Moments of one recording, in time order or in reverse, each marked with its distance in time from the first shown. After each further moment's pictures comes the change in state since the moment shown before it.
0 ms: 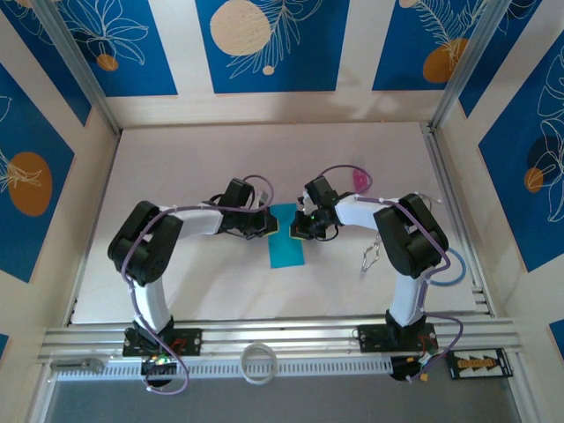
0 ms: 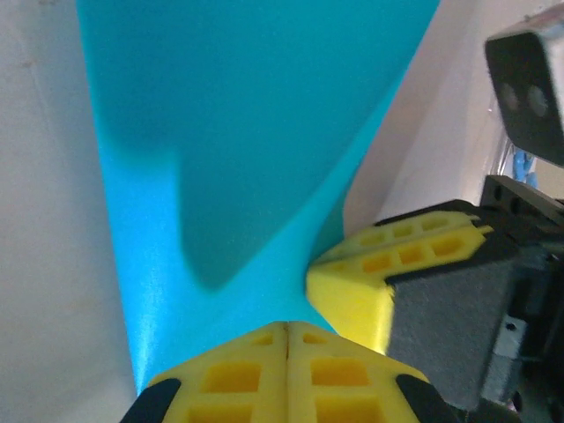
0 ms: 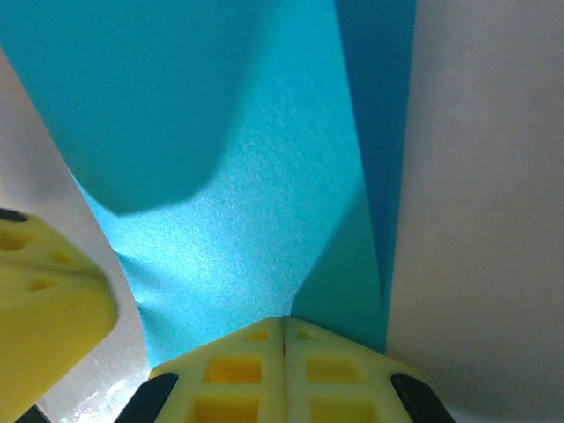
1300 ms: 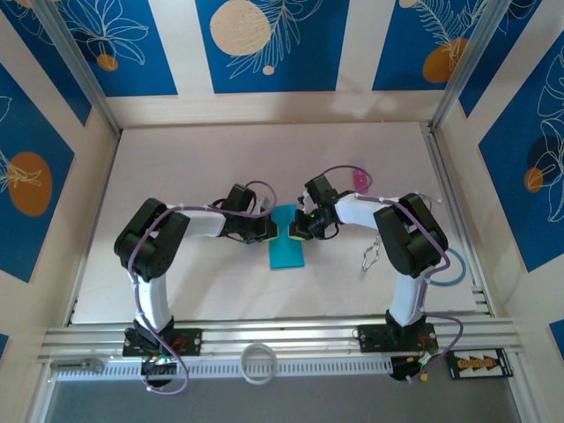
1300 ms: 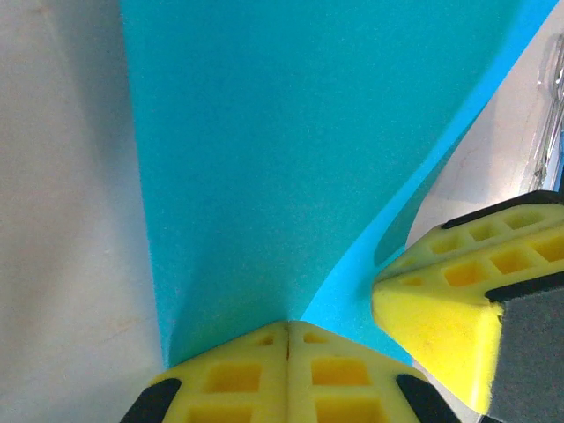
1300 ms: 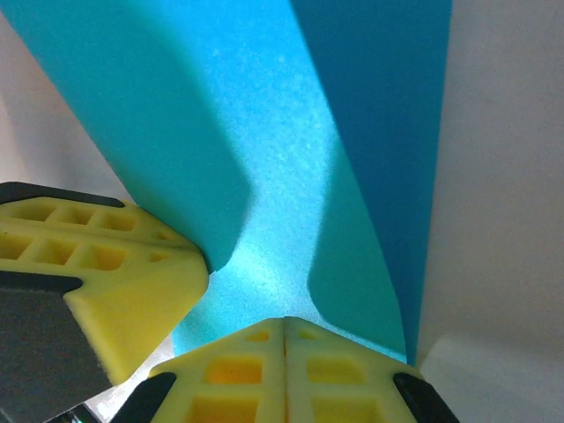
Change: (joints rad) left arm -0.008 0.041 -0.033 0.032 -0.012 0.070; right arm -0.002 0.001 0.019 -0.017 -0.050 0.054
